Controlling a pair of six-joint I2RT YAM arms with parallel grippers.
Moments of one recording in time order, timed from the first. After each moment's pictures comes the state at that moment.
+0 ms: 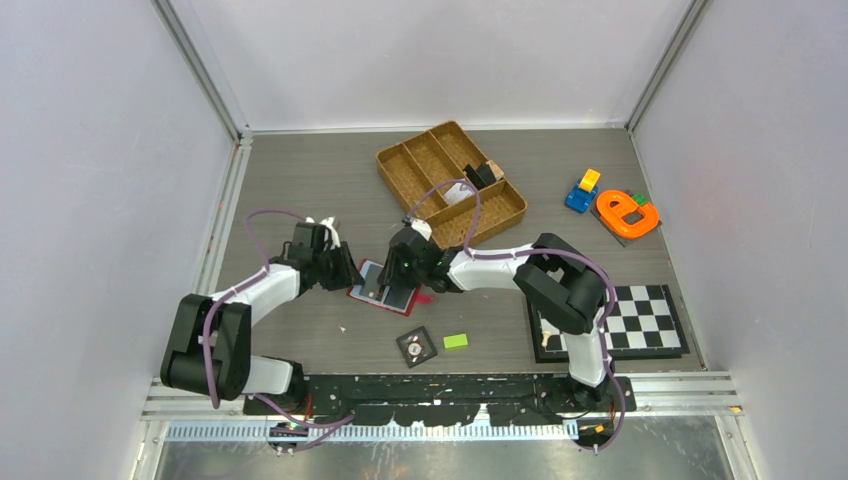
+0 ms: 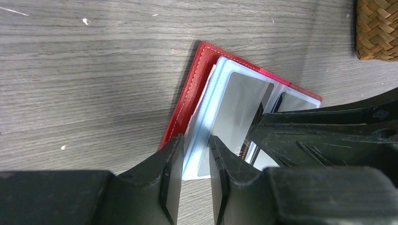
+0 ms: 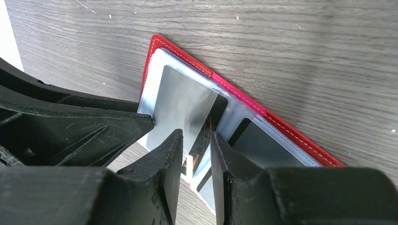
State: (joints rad) left arm -0.21 1.36 0.57 -0.16 0.28 -0.45; right arm 0.97 1.97 1.16 0.05 0.06 1.00
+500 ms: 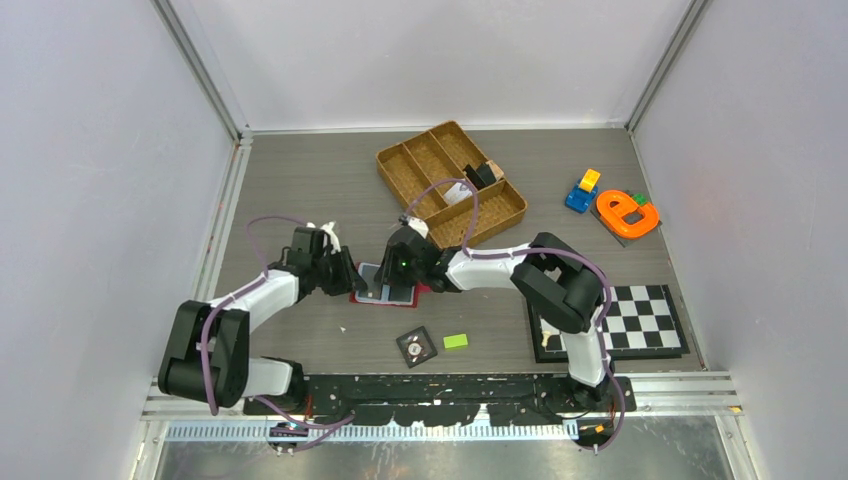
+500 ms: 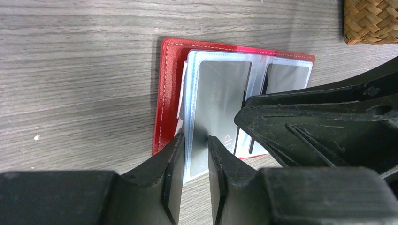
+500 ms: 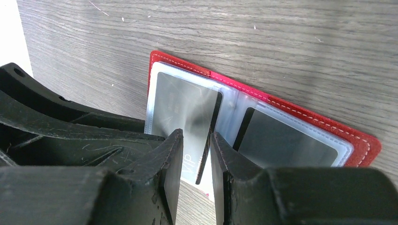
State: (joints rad) left arm -0.21 1.33 0.53 -0.15 0.34 -0.48; right arm 0.97 1.99 1.18 0.09 0.05 0.98
